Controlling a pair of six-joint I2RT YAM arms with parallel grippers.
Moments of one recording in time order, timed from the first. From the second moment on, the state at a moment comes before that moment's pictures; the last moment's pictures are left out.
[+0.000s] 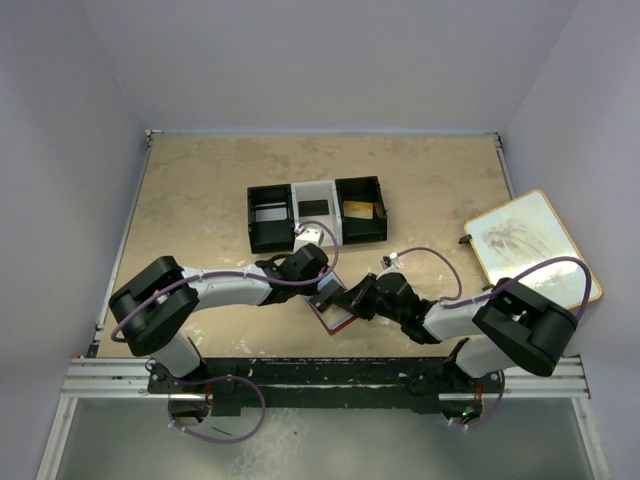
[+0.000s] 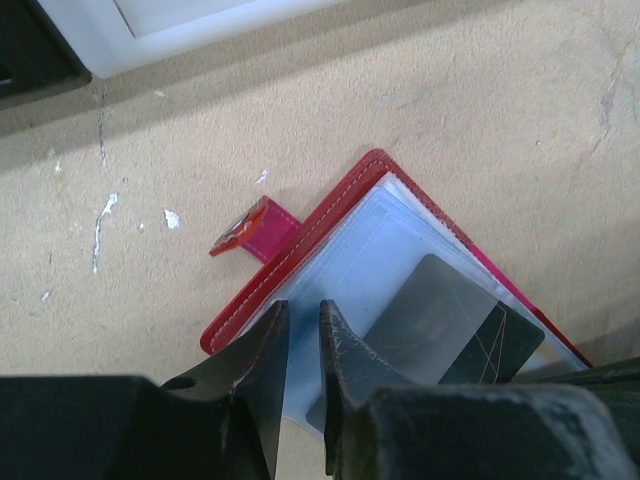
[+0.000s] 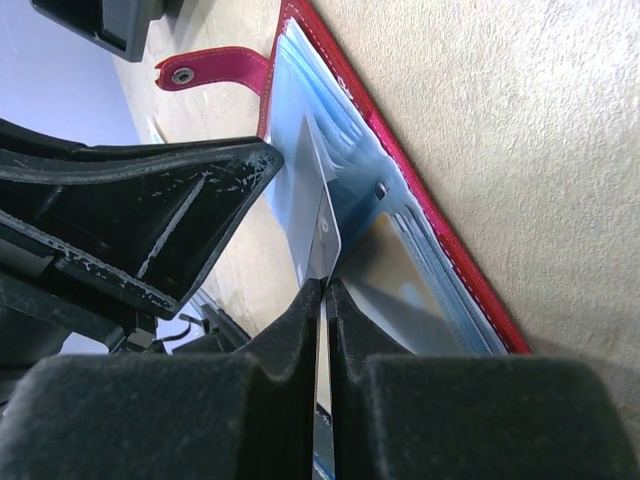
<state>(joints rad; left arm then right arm) -0.94 1.61 0.79 -0.10 -0.33 -0.67 0.85 1.42 0.22 0.66 0.01 1.38</state>
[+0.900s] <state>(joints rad) -0.95 1.54 0.76 -0.16 -0.24 -0.67 0.82 1.57 0.22 0.82 -0.07 1.37</state>
